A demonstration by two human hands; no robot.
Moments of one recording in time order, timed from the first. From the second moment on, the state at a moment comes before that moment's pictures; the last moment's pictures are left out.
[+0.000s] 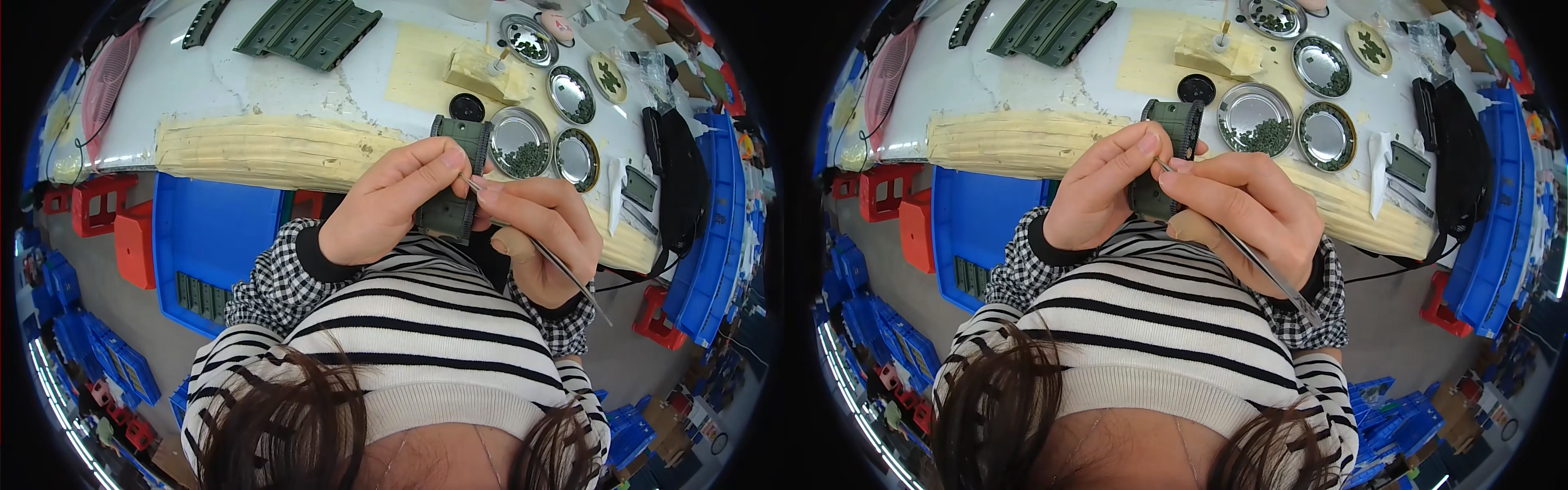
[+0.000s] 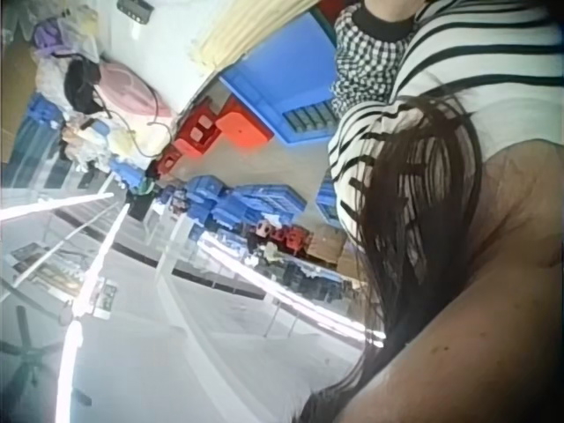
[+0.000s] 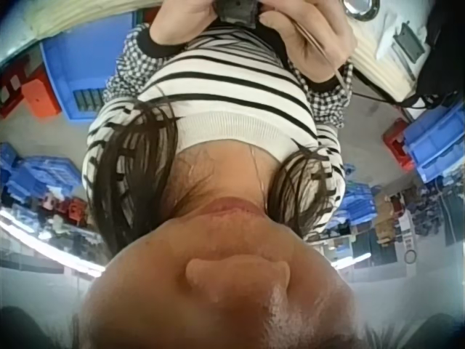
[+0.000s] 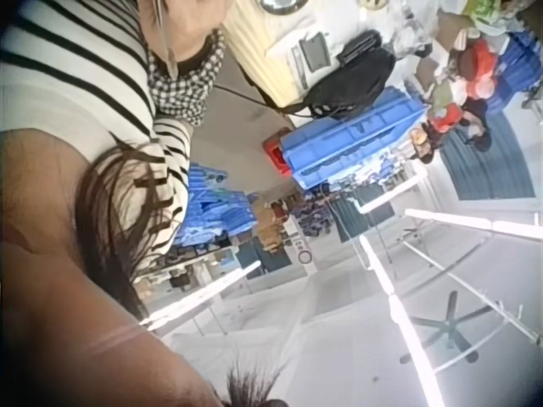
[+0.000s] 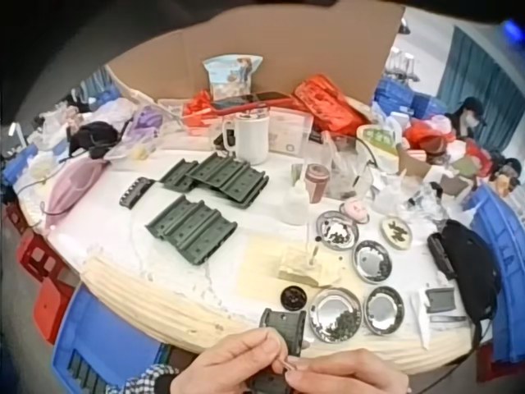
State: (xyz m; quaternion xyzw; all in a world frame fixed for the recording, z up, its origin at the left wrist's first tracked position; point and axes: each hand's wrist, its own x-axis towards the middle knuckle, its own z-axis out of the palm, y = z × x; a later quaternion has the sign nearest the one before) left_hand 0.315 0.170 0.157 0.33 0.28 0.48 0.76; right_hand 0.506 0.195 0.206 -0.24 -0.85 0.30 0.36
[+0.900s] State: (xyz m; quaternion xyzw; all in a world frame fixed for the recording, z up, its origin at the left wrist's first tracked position) left_hand 0.311 0.172 0.152 0.38 0.29 0.48 0.73; right_hand 0.502 0.195 0.191 -0.27 -0.81 0.33 0.41
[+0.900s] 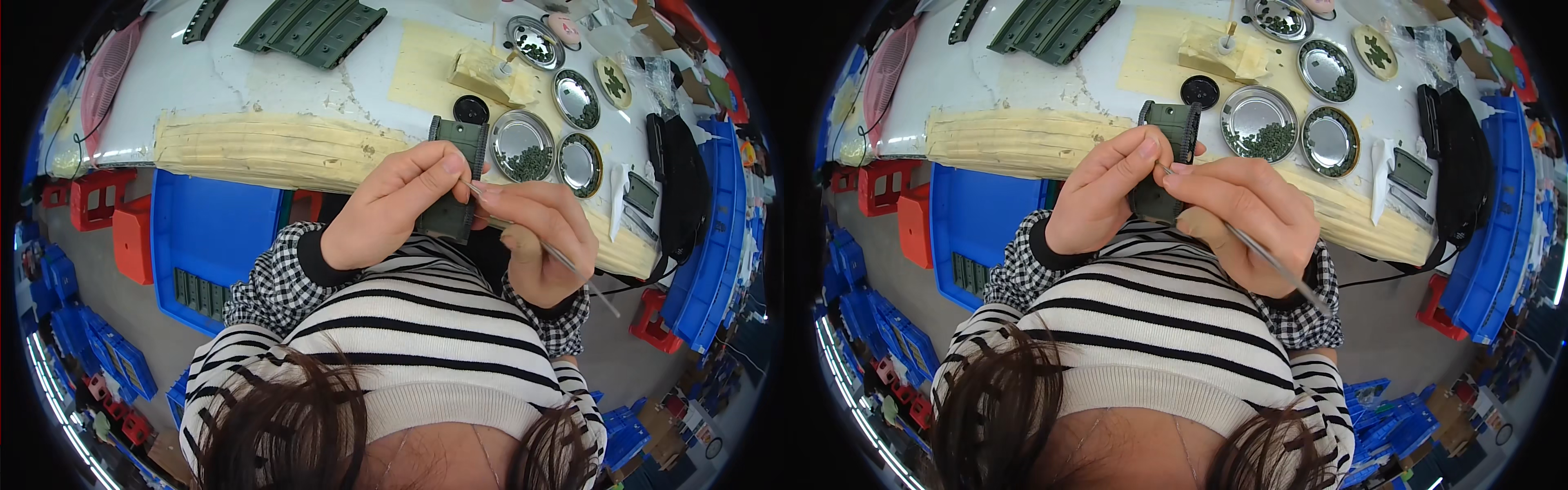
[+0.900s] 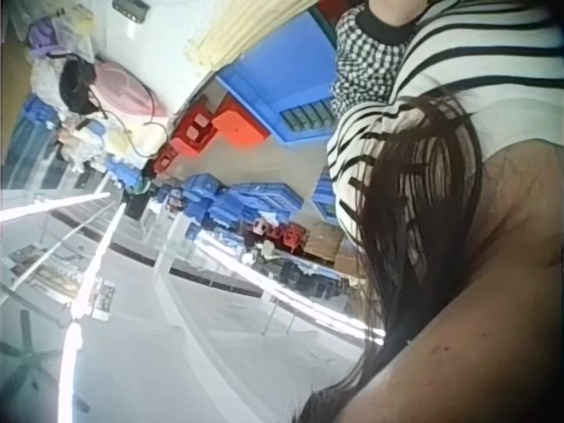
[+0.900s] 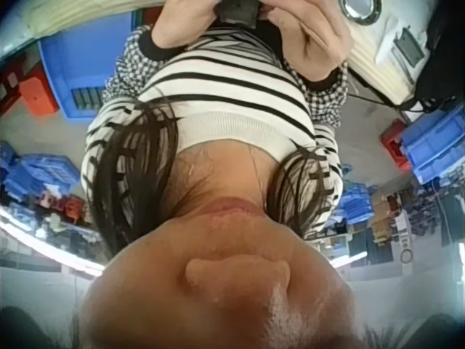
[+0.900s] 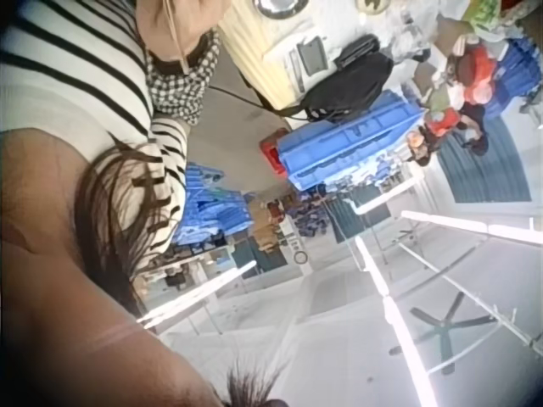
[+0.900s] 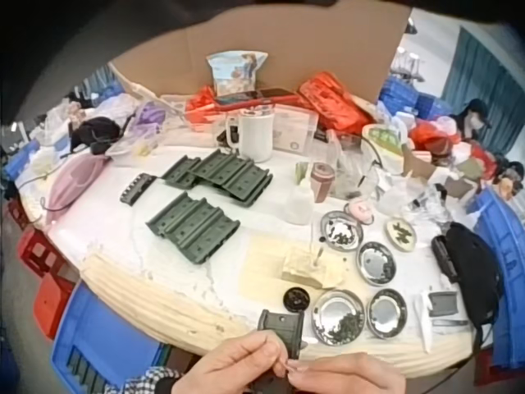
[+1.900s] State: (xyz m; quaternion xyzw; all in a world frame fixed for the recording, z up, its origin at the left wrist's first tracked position) left_hand 0.305 0.173 0.148 0.28 0.27 0.51 0.77; right_hand 0.476 0.207 0.179 -0.34 -0.64 0.53 0.44
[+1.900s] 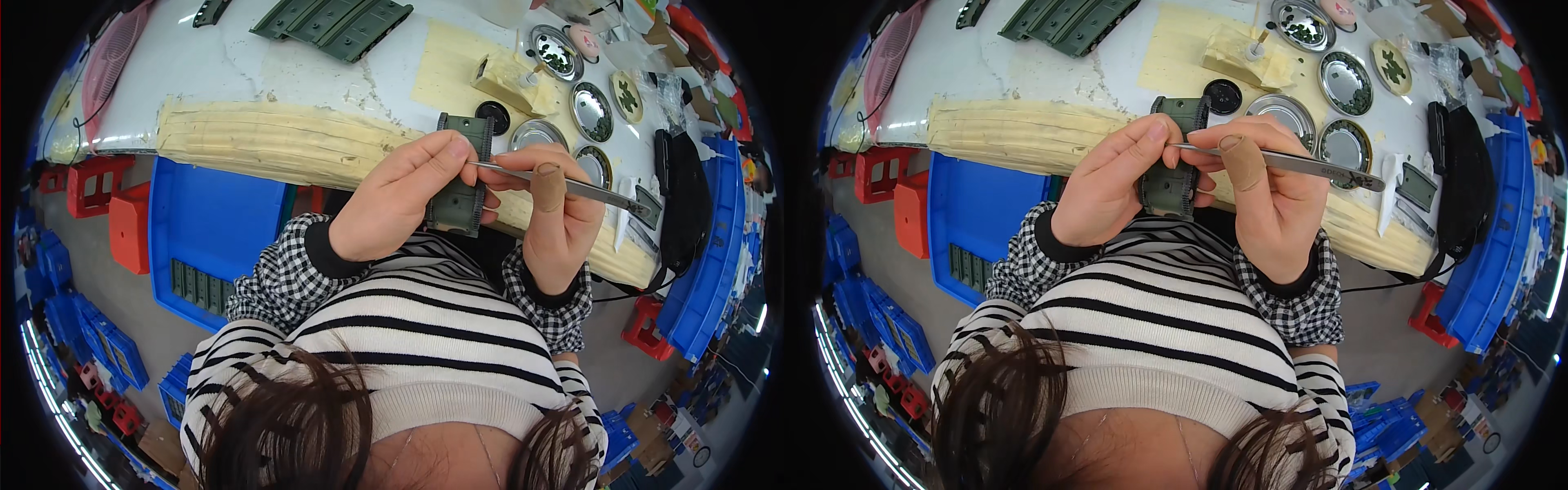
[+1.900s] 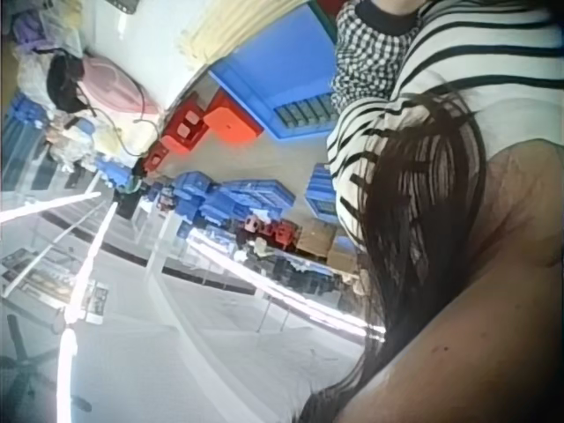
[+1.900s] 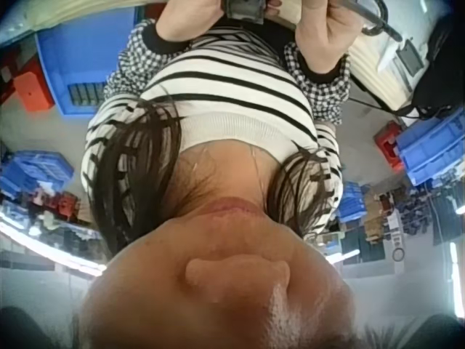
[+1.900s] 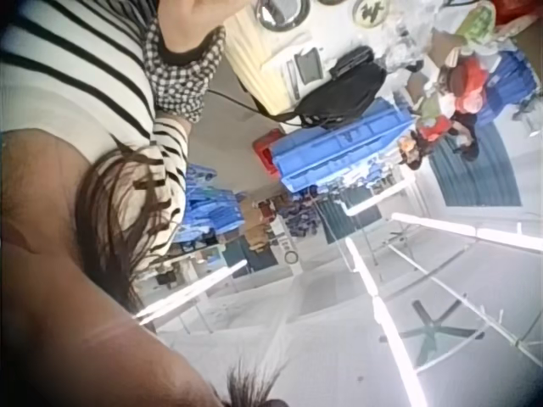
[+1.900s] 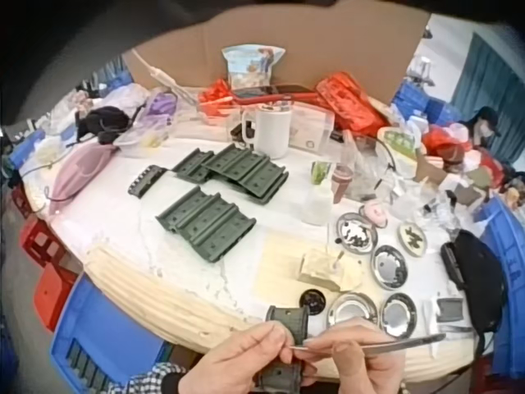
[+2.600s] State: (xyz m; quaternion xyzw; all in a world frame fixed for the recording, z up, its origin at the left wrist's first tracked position) left_hand 0.286 0.171 0.151 0.21 0.35 0.59 0.69; right_hand 0.478 0.247 0.149 -0.44 -0.76 0.25 0.41
